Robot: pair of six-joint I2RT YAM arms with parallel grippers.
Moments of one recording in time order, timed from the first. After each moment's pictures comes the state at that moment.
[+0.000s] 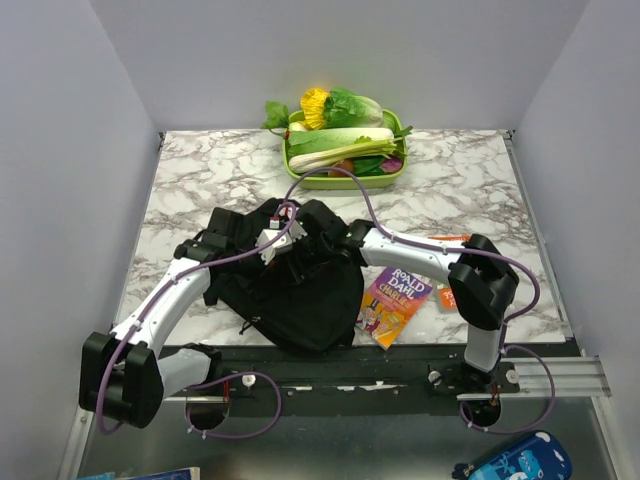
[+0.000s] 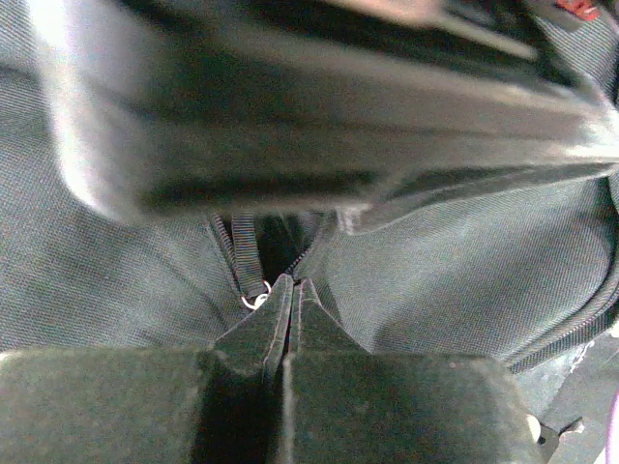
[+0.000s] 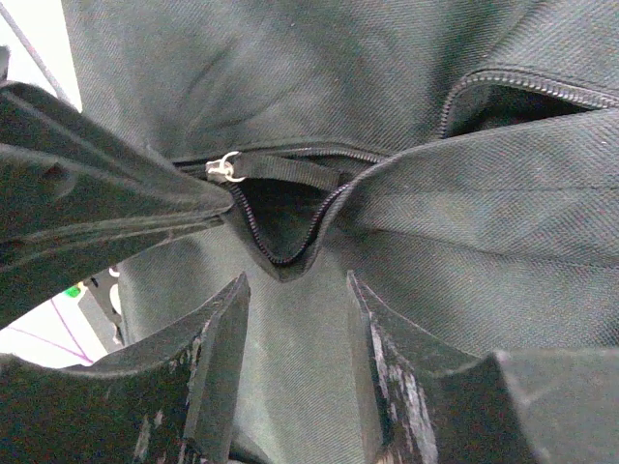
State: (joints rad) left arm -0.29 1.14 0.77 -0.71 0.59 0.59; right arm 0.97 1.87 1.38 -0.34 -0.31 0.36
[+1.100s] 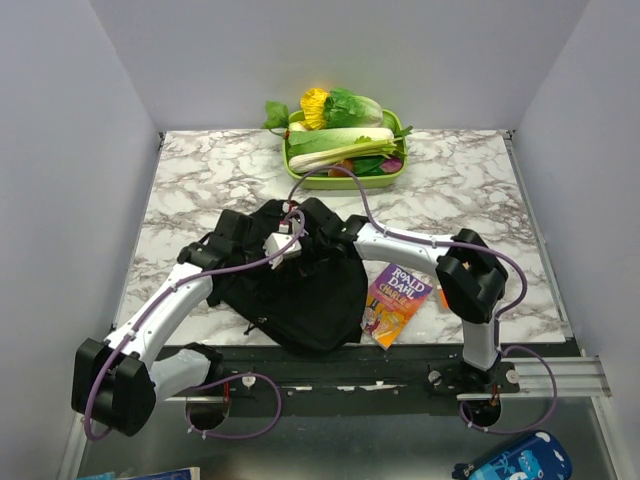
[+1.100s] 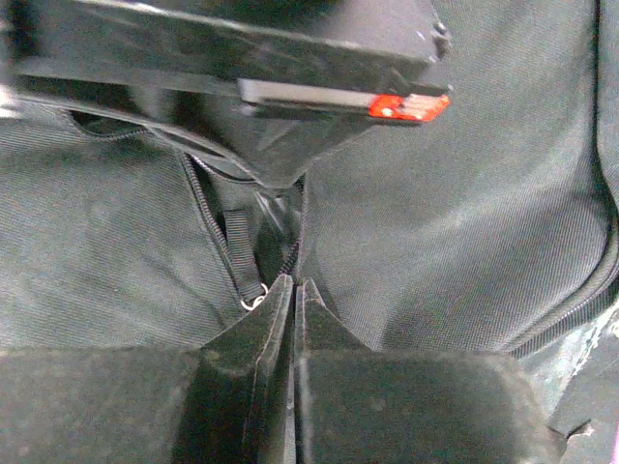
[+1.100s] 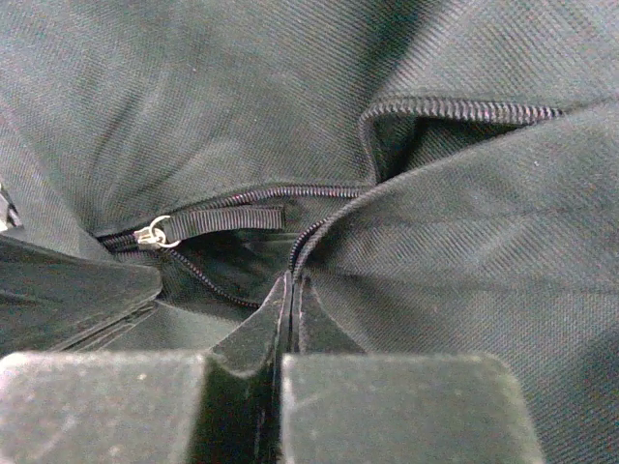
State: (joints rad) left arm -0.39 1.09 0.77 -0.69 0.54 0.59; right arm 0.93 1.96 1.45 -0.42 -0.26 0.45
